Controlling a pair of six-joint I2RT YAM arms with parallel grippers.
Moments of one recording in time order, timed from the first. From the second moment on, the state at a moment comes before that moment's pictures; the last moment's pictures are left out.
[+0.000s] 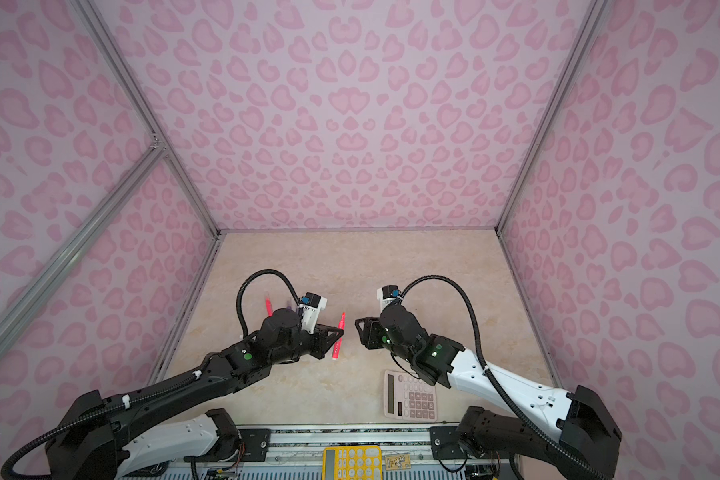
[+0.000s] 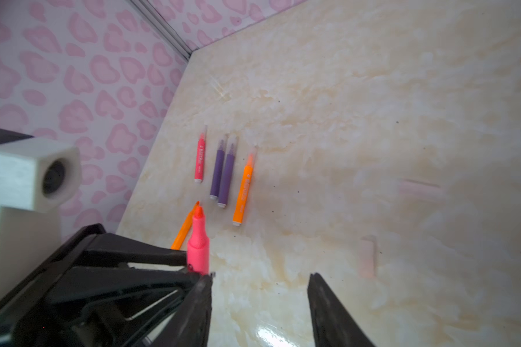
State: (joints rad) left arm -0.82 1.12 0.60 0.03 0.17 -0.55; right arm 0.91 1.11 0.72 -0.11 0.11 0.78
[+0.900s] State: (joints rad) left arm -0.82 1.08 0.58 0.02 0.20 -0.54; right arm 0.98 1.35 0.77 0.11 0.12 0.91
